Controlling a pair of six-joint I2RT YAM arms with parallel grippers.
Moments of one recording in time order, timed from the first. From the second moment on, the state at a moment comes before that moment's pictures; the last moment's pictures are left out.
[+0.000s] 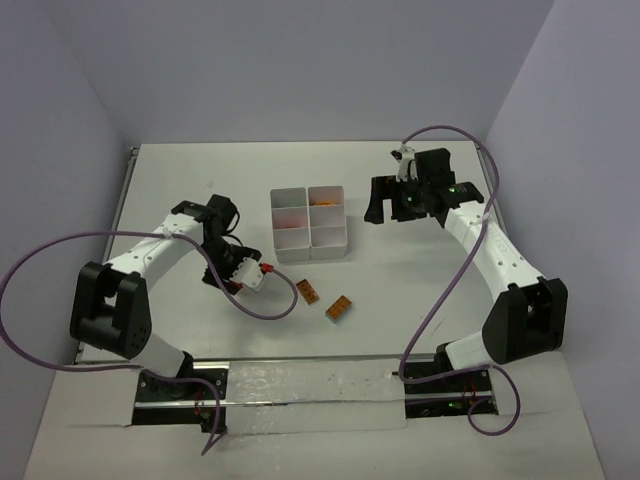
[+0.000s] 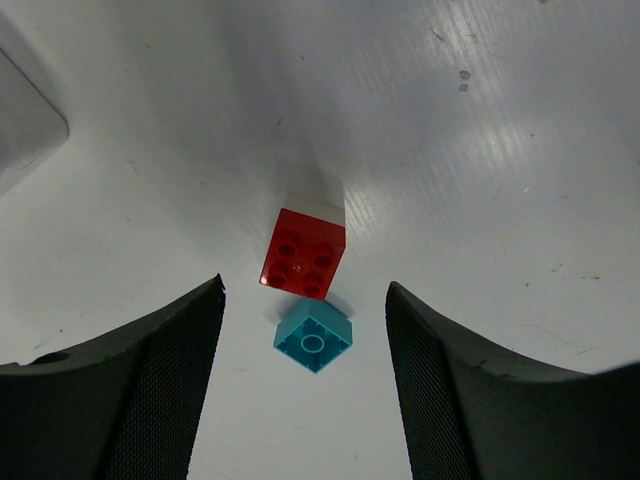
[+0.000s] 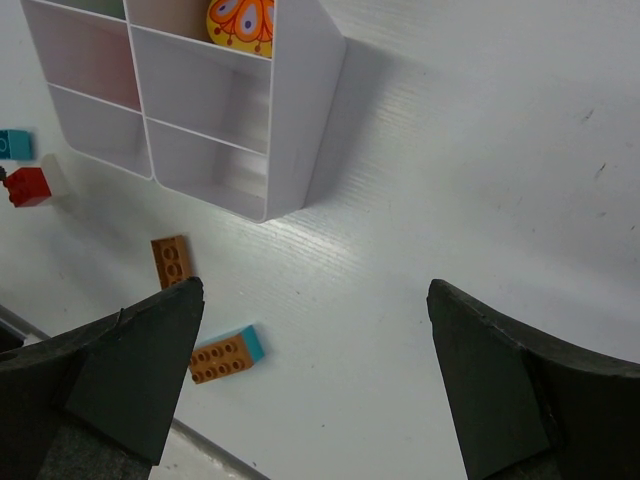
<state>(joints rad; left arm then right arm) -0.36 1.54 1.08 -1.13 0.36 1.77 0.22 1.42 1.23 -0.65 -0.33 0.12</state>
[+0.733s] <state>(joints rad) -0.36 1.60 1.02 -1.00 0.33 1.79 0.22 1.45 1.24 -0.66 -0.32 0.12</state>
